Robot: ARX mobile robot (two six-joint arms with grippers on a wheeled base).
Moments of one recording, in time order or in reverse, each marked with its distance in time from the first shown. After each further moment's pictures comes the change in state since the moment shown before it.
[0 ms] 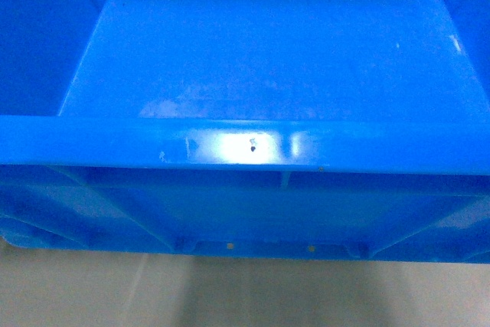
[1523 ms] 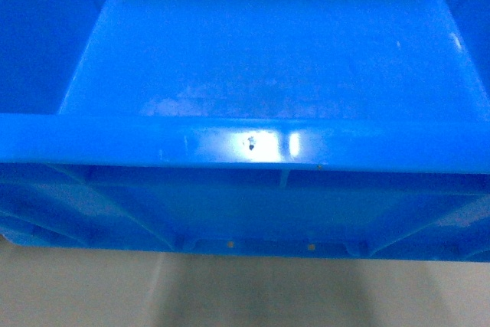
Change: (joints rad) left arm 0.002 0.000 0.000 0.002 0.000 0.000; right arm 0.005 0.000 -0.001 0.004 0.001 0.000
